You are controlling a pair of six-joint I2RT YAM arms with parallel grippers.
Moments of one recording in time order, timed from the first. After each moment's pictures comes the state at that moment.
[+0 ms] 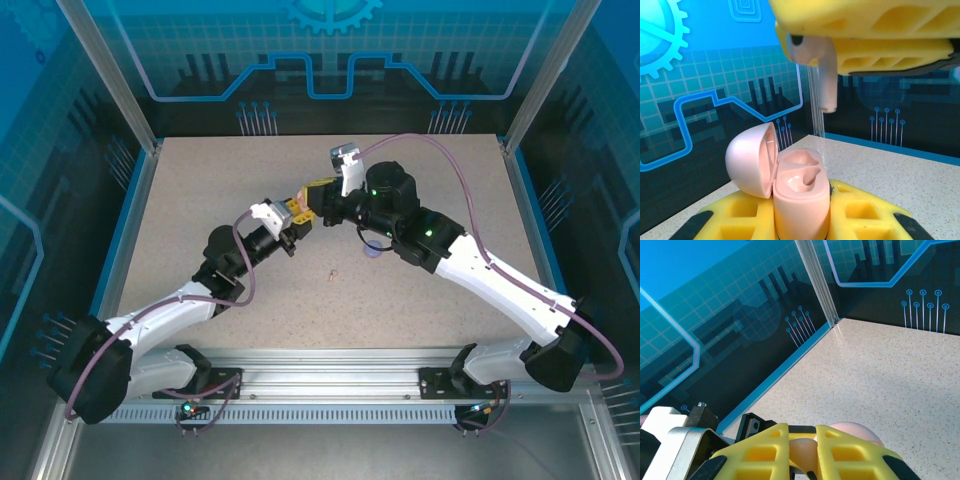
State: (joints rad) left arm -0.55 1.16 0.55 0.78 0.25 0.08; right arm 0.82 1.33 1.34 -0.23 -0.08 0.39
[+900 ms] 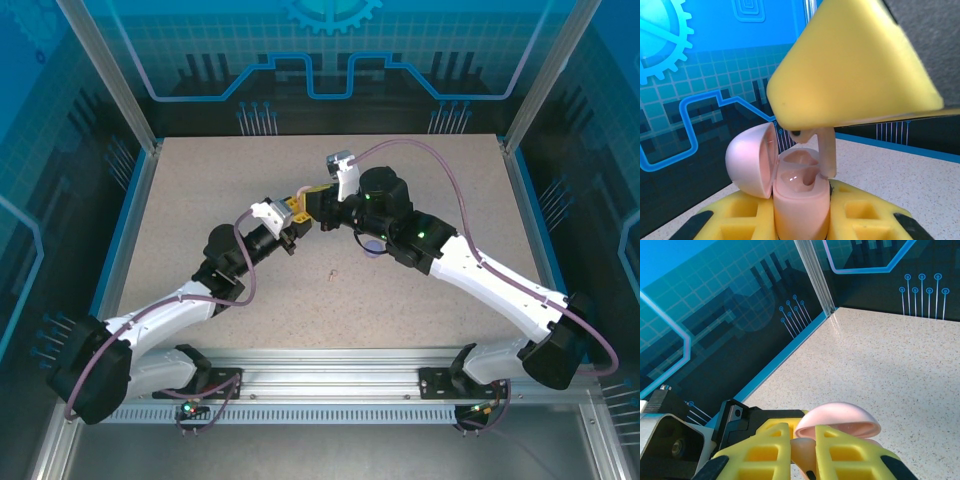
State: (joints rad) left arm -0.55 1.16 0.56 0.77 0.24 0.10; right arm 0.82 1.35 1.29 -0.20 -0.08 0.40
